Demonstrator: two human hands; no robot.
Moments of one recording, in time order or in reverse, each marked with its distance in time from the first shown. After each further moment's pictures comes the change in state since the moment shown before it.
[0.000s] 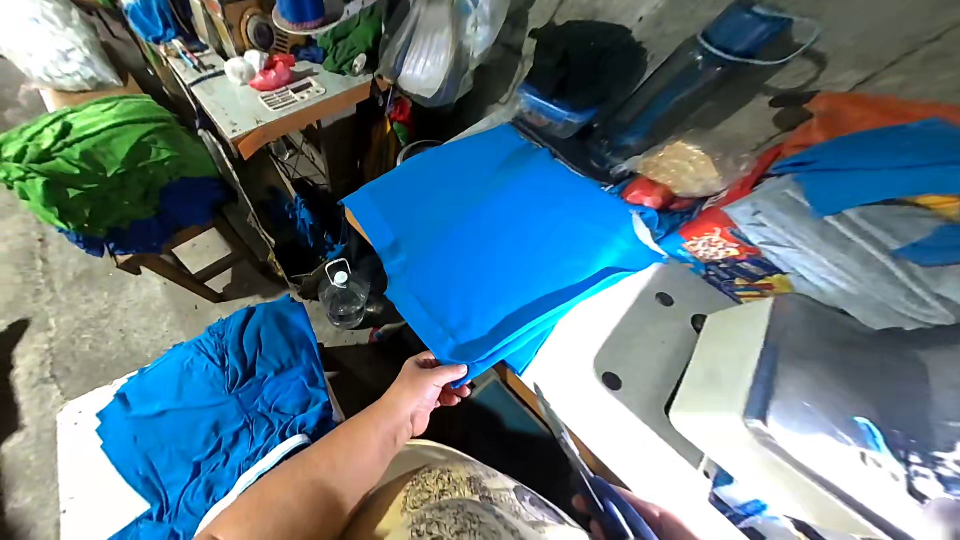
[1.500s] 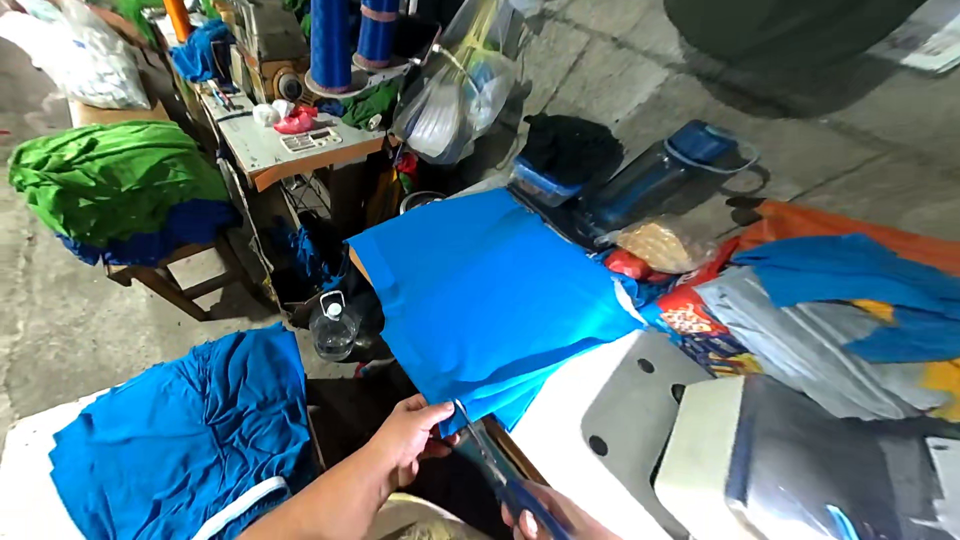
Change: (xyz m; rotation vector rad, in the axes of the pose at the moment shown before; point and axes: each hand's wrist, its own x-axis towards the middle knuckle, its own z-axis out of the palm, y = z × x) left_hand -0.004 0.005 -0.006 -0.041 -0.074 0.022; right_hand 0.076 -0.053 0.029 -0.386 -0.082 0.093
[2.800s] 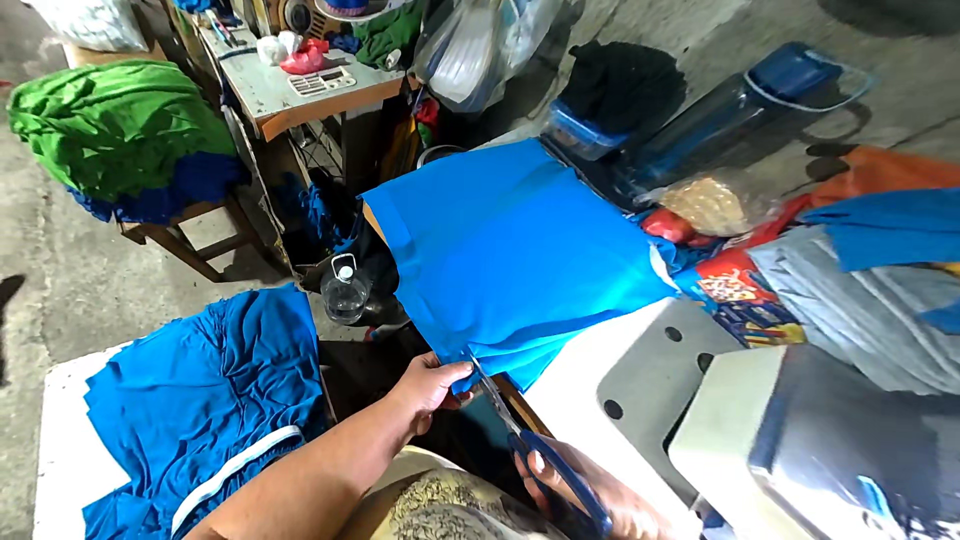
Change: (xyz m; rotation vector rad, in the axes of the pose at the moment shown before) left_hand 0.009 -0.001 0.006 0.059 0.045 0.029; right_hand 0.003 -0.008 -0.001 0.106 0.024 0.062
